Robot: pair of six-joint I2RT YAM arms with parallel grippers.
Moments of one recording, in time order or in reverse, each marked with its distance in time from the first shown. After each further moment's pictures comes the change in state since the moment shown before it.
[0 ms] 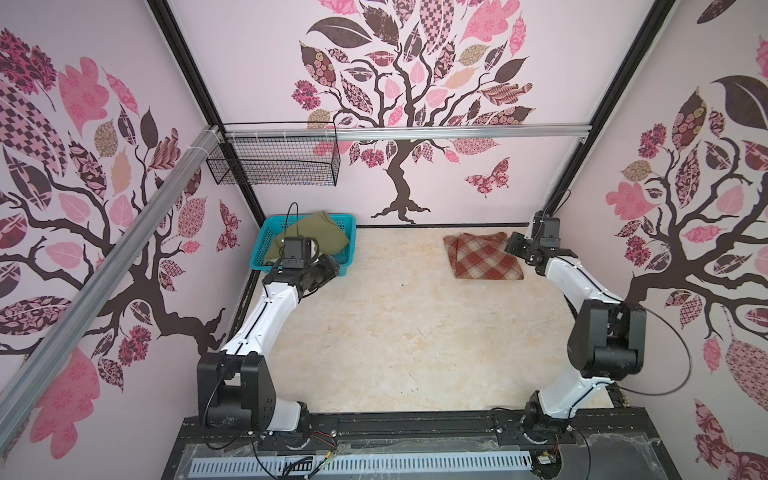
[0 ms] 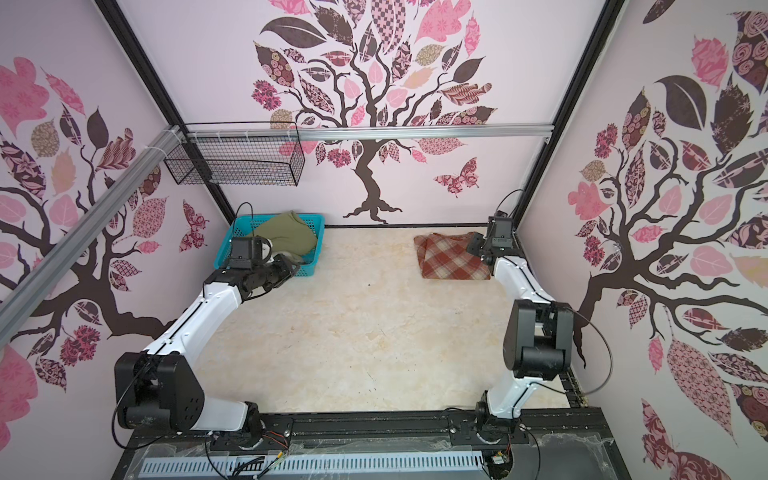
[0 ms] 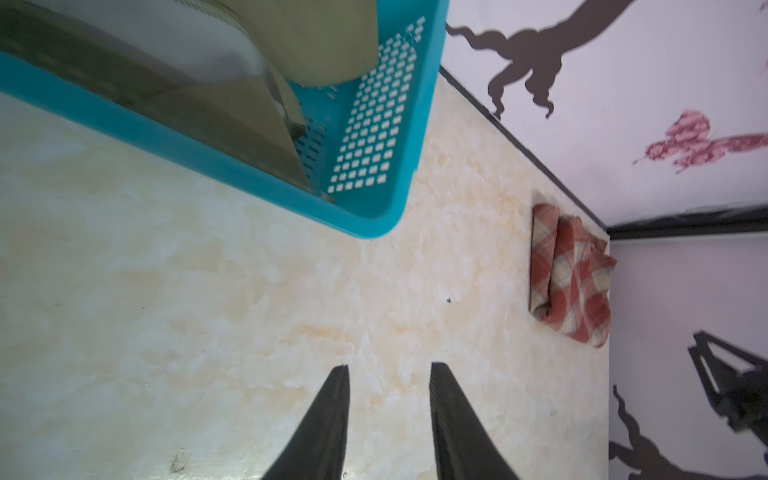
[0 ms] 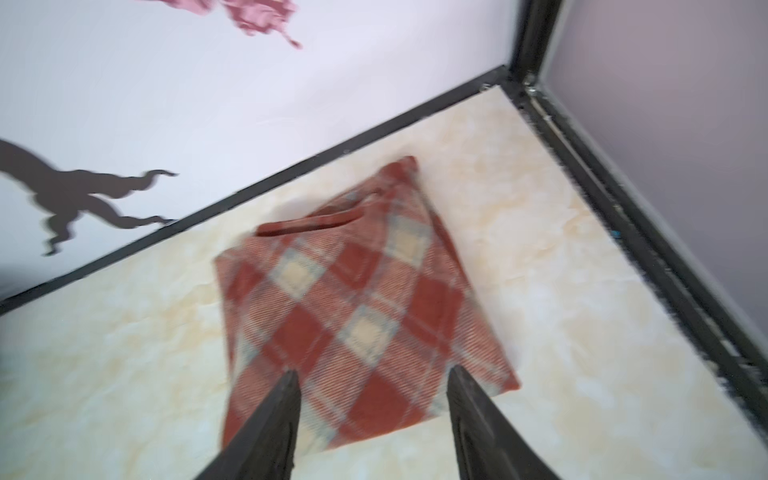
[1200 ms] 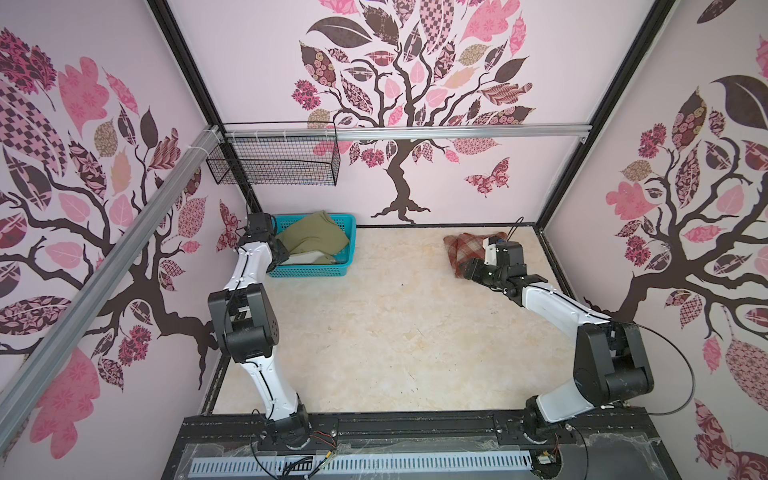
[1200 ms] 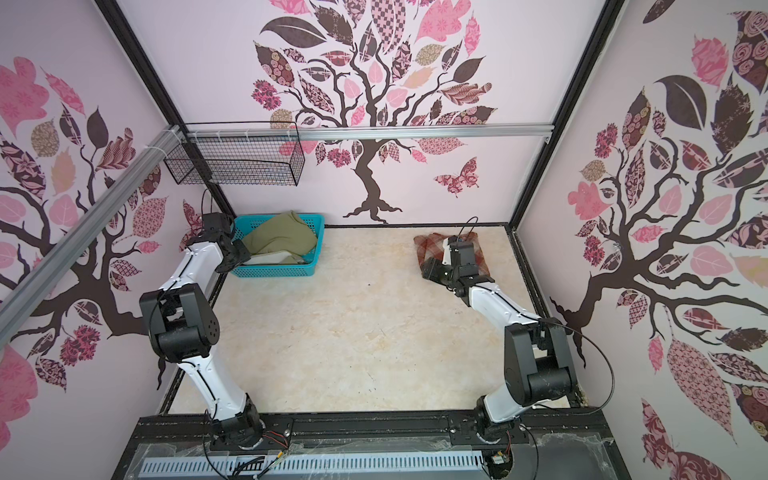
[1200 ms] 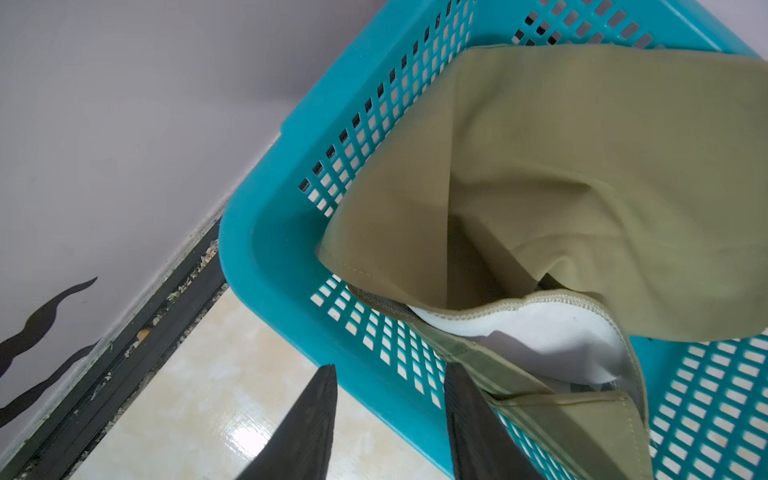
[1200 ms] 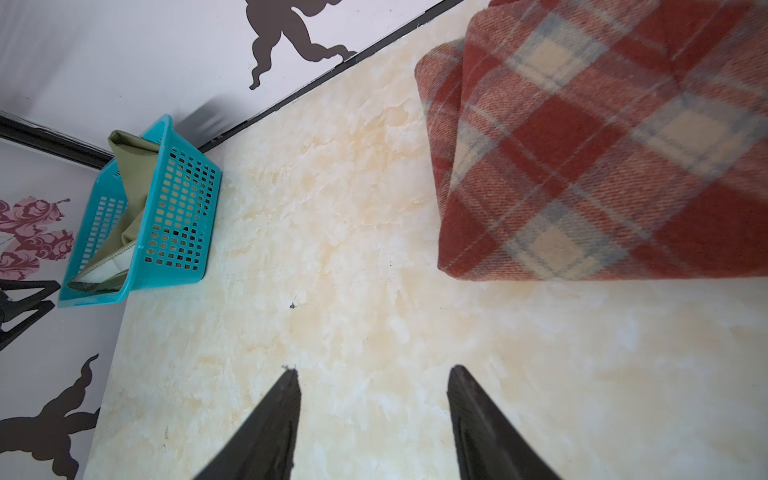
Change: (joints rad) left arm 0.299 0.506 0.510 -0.224 -0.395 0.236; right arm 0.234 -0.098 -0.260 0.120 -0.251 0.174
